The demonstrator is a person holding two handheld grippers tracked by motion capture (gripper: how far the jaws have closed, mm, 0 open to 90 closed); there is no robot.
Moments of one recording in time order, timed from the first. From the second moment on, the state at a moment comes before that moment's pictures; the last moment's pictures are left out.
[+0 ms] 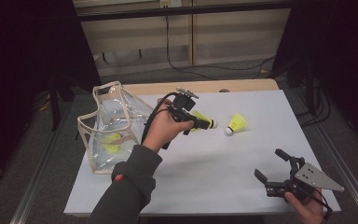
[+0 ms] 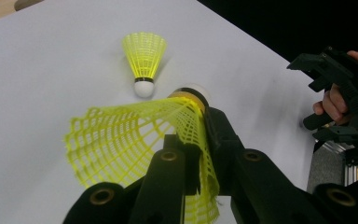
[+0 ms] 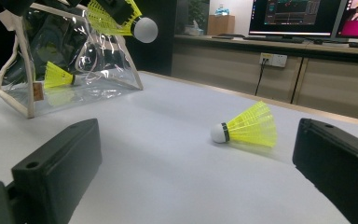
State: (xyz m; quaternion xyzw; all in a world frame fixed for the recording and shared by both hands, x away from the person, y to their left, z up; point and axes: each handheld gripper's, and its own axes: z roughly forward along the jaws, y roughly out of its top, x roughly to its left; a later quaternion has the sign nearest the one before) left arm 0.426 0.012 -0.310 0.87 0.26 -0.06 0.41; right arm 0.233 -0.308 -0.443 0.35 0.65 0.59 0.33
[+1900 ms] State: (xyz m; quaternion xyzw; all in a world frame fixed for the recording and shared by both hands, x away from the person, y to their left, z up) left arm 0.427 0.046 -0.281 0.87 0.30 -0.04 0.40; right arm 0.234 -0.307 -0.445 0.36 0.65 0.58 0.33
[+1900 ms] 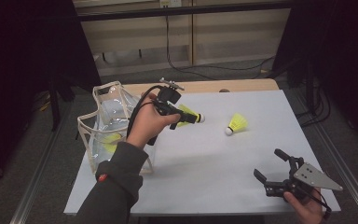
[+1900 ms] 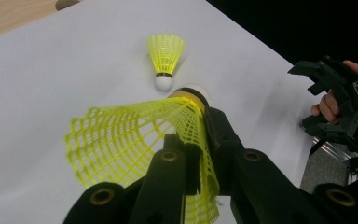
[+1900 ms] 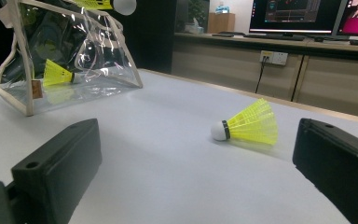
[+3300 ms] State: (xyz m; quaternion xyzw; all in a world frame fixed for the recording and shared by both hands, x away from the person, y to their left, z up) left arm 0.432 0.070 -0.267 0.86 0.32 -0.03 0.39; right arm 0.234 -0.309 -0.444 0.36 0.65 0.59 0.33
